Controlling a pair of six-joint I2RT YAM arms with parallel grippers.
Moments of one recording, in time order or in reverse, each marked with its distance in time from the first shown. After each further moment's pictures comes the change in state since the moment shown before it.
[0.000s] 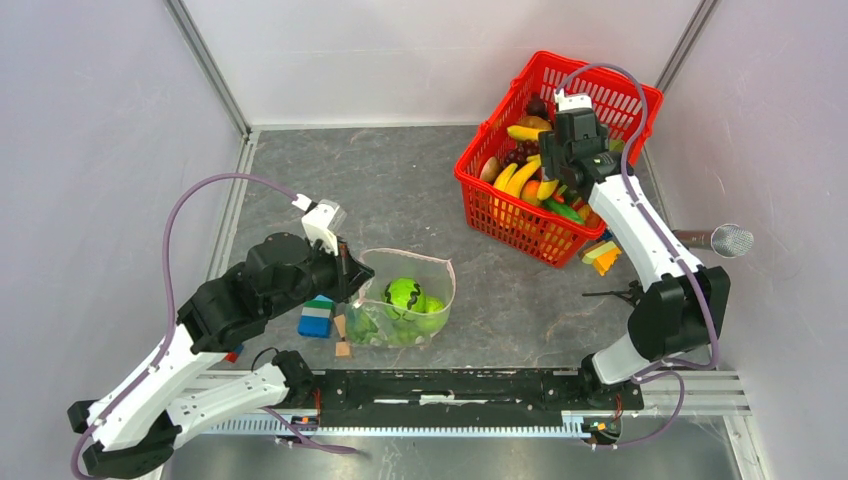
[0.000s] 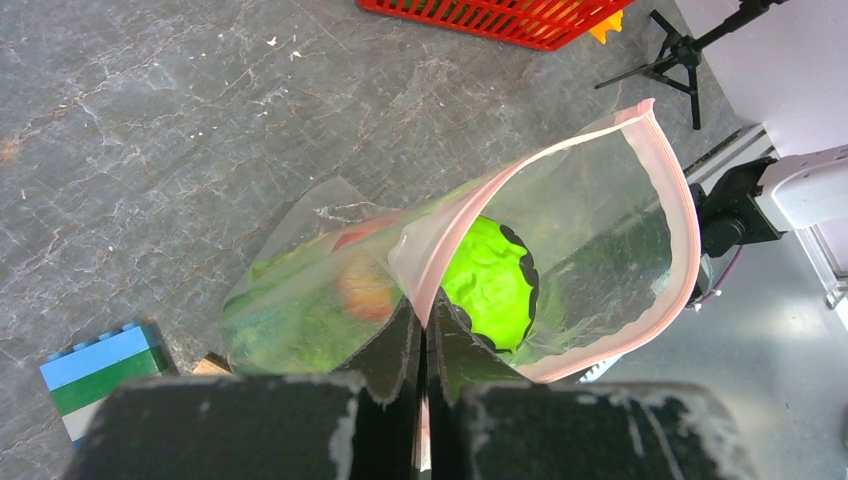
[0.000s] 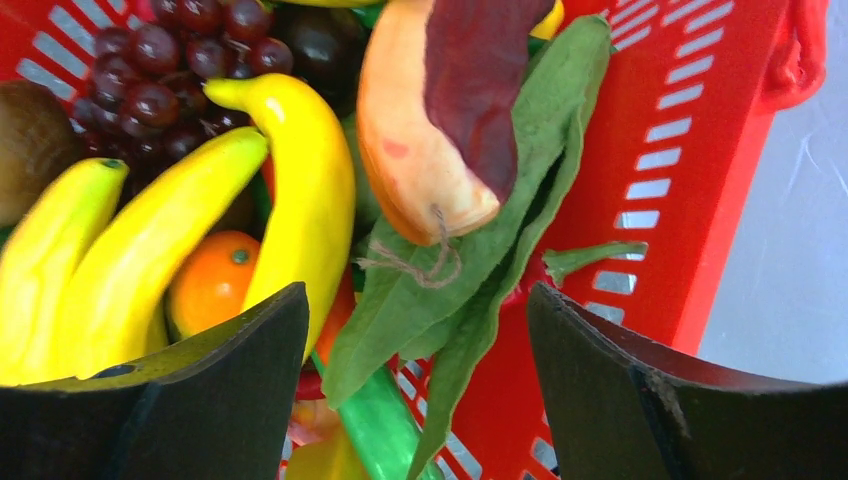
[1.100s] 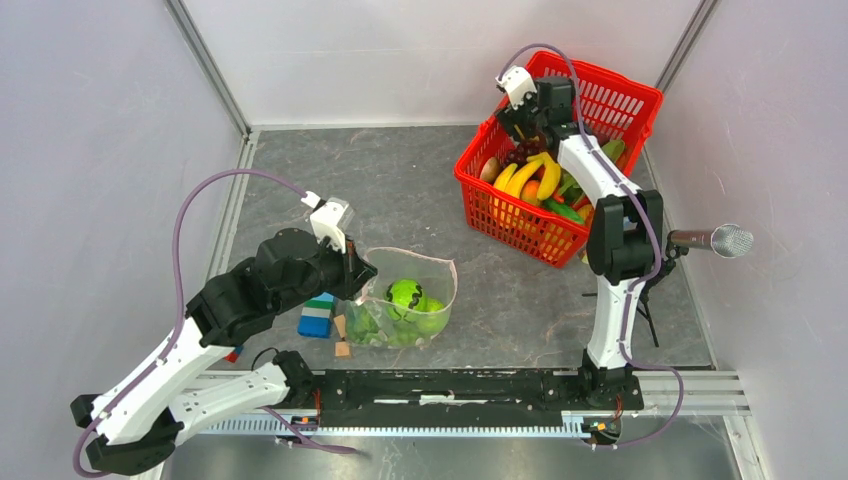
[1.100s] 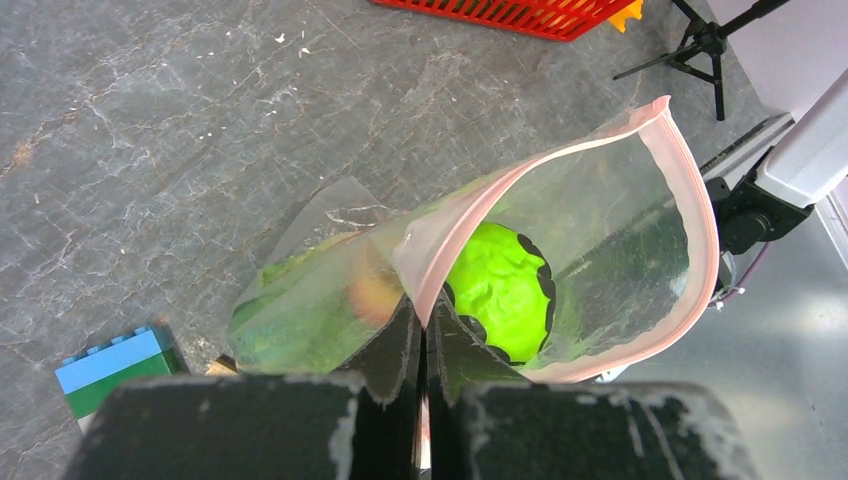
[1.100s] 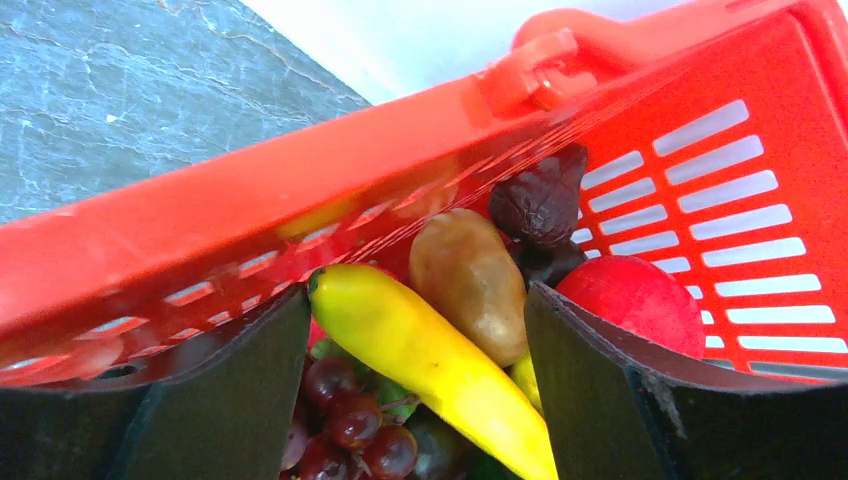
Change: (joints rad) left arm 0.000 0.035 0.002 0.008 -0.003 0.026; right arm -0.060 0.540 0.386 0.398 -0.578 -0.552
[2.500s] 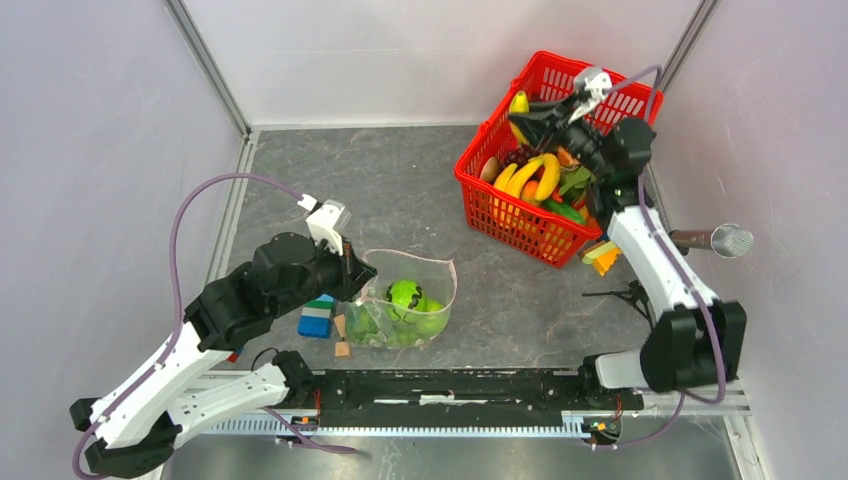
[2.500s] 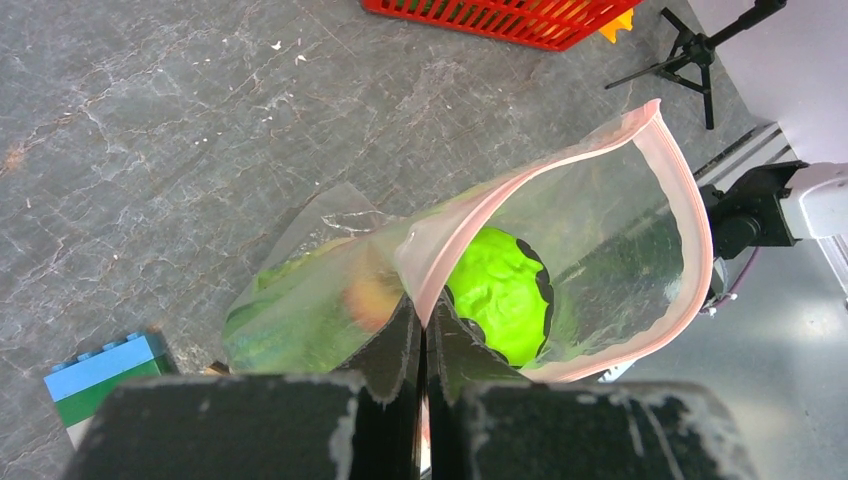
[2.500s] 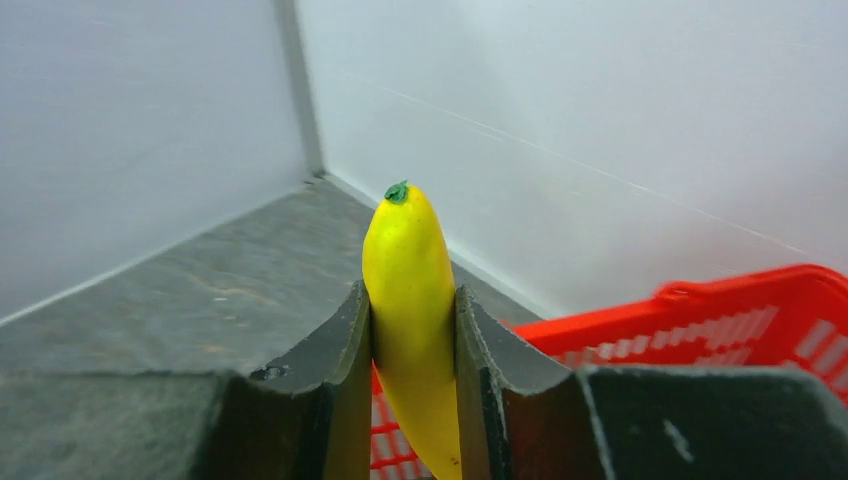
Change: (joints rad) left arm 0.000 -0.027 -0.029 0.023 -0.006 -0.005; right arm -0.065 -0.650 -0.600 0.616 -0.540 0.652
